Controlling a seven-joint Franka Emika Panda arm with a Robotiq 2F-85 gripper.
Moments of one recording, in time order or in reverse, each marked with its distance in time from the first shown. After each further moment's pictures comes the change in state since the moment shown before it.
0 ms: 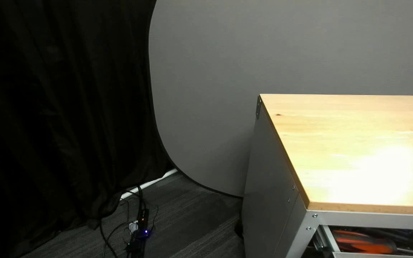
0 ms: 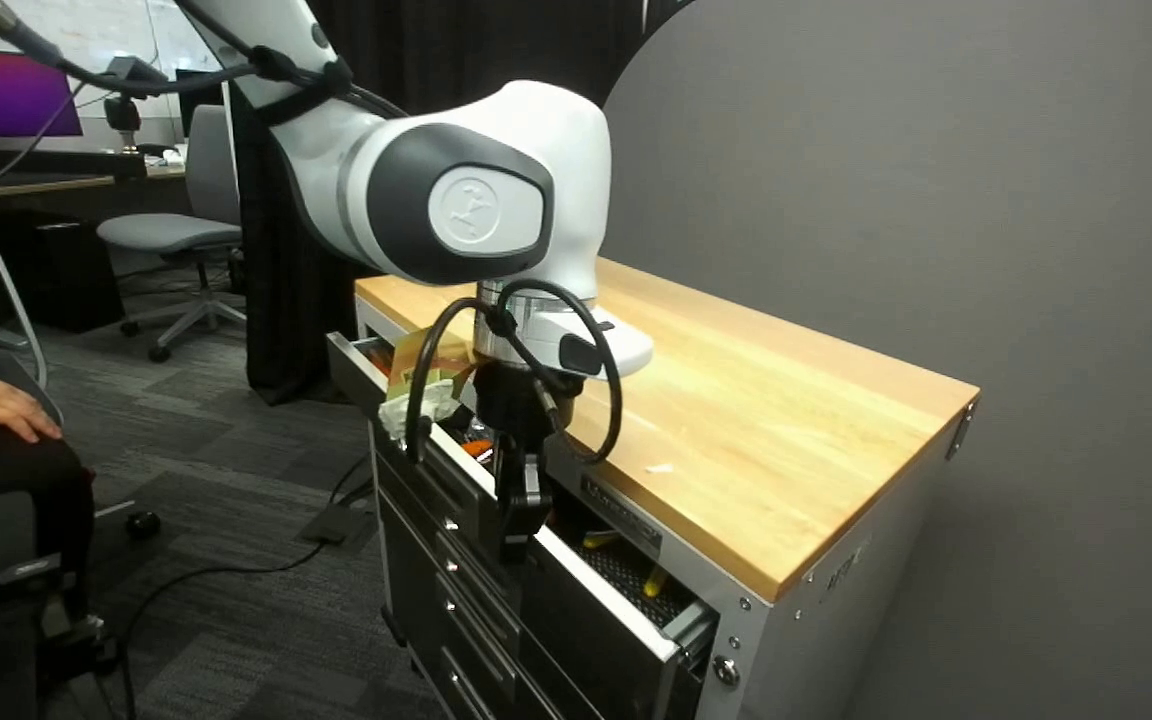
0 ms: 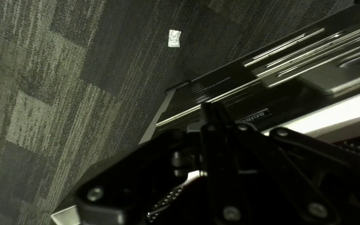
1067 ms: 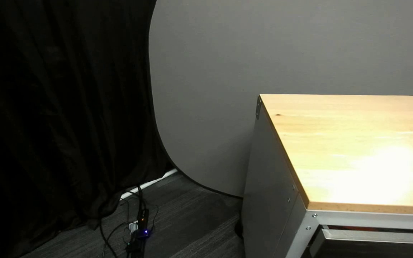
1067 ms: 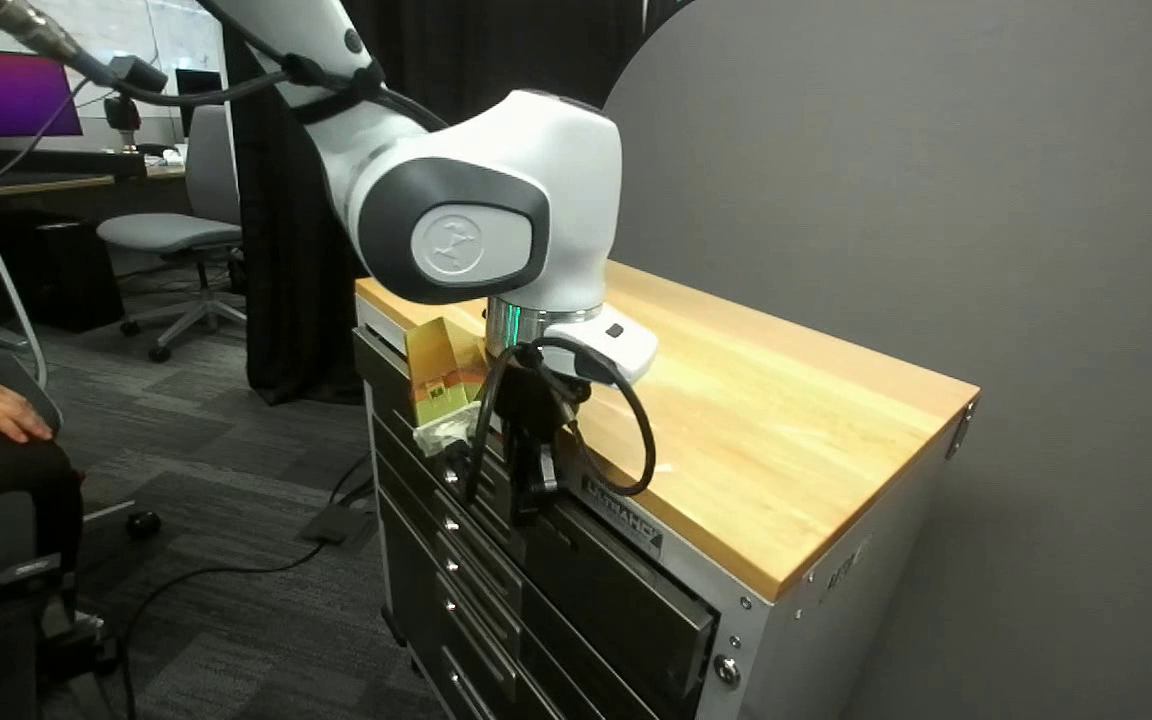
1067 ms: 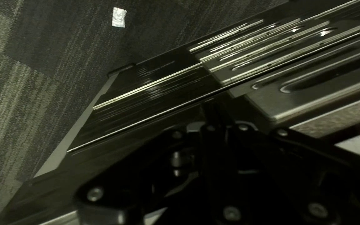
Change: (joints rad) arm -0.051 0.033 0.077 0.015 0.257 0.126 -0.298
